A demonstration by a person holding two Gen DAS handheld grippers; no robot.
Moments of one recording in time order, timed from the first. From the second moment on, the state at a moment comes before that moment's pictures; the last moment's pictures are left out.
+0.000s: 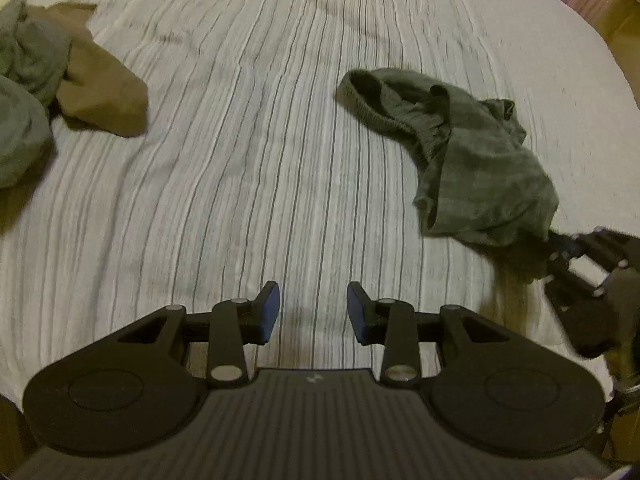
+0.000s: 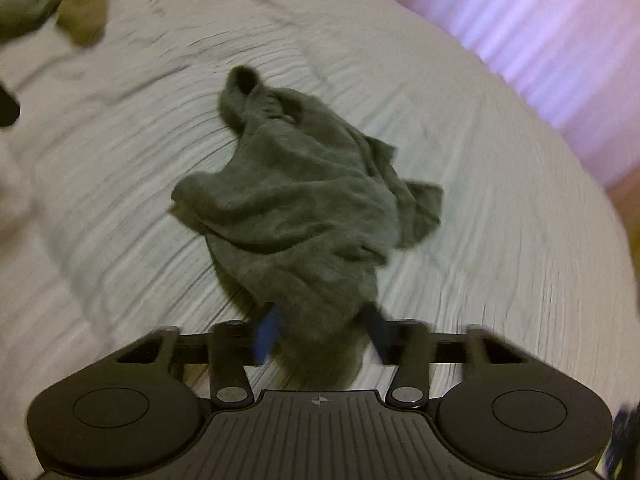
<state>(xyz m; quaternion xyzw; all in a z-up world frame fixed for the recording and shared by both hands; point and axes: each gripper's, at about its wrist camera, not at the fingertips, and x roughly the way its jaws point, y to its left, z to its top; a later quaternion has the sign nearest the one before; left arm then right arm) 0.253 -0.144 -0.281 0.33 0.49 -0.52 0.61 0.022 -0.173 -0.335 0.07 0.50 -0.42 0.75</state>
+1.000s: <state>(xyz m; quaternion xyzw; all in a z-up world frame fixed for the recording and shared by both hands) 0.228 -0.178 -0.331 0.35 0.47 -0.56 0.59 -0.054 -0.097 -0.369 0.05 0.48 -0.49 0.73</state>
